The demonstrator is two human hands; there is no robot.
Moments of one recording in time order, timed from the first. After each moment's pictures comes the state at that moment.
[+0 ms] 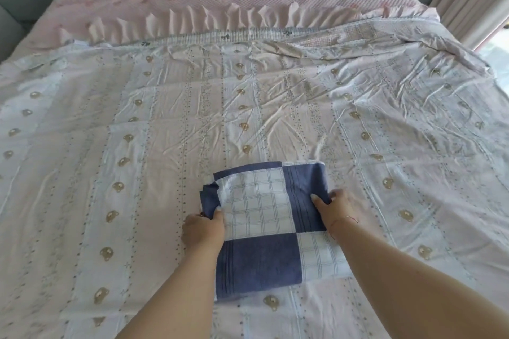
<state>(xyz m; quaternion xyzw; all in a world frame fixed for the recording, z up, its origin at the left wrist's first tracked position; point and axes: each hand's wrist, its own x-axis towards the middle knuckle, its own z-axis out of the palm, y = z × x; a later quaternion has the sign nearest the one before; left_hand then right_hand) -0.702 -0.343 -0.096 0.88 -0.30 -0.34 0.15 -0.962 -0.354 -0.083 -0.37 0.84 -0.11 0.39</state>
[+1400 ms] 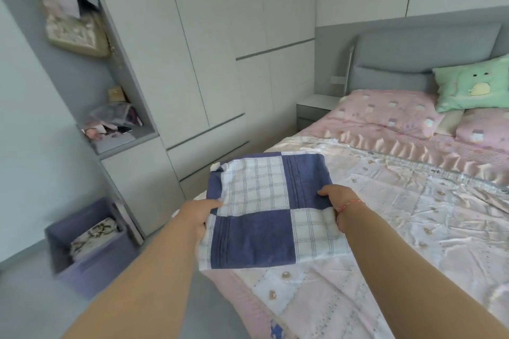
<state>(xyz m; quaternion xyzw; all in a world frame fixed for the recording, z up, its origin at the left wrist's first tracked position) -0.478 0.037 0.280 0.73 -0.03 -0.34 0.60 -0.677 -0.177 0.273 -0.56 0.51 -0.18 0.63</state>
